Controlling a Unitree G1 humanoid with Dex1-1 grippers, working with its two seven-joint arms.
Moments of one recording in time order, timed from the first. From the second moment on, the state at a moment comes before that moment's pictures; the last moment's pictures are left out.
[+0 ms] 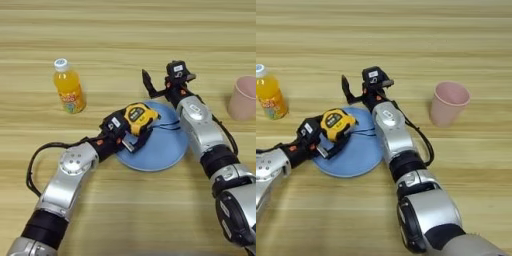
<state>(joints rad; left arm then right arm) -0.12 0.20 -0.22 0.16 -0.05 -0.05 -0.55 -0.66 0.06 0.01 0.76 0.02 -0.22 0.15</state>
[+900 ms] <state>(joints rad) -0.13 0.21 -0.25 0.15 -0.04 -0.05 -0.55 -0.66 0.07 0.01 0.75 0.02 -0.21 0.15</state>
